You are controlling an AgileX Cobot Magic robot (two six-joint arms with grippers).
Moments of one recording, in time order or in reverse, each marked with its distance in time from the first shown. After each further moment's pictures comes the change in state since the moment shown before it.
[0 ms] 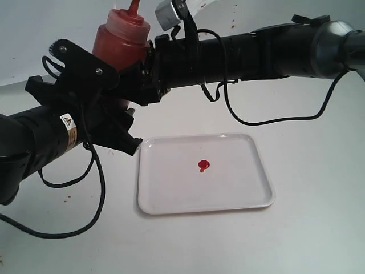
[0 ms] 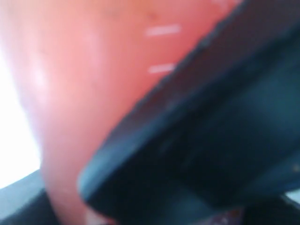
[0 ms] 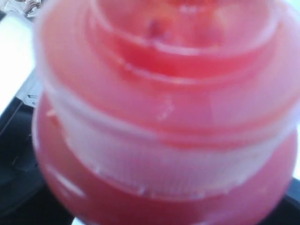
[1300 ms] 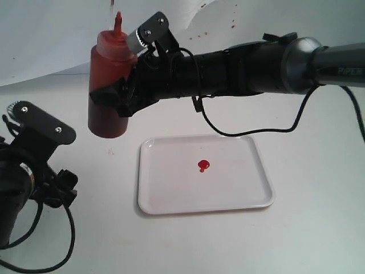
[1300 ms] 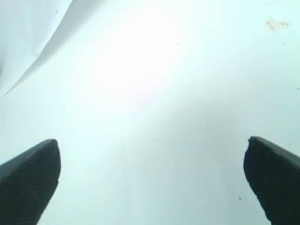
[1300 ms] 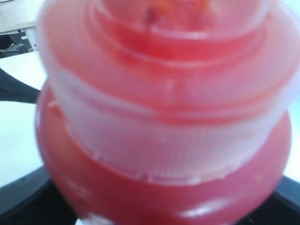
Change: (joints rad) left arm -0.003 0.020 0.191 -0.385 0.384 0.256; right arm 0.088 0.062 -0.002 0.060 -0.355 -0.087
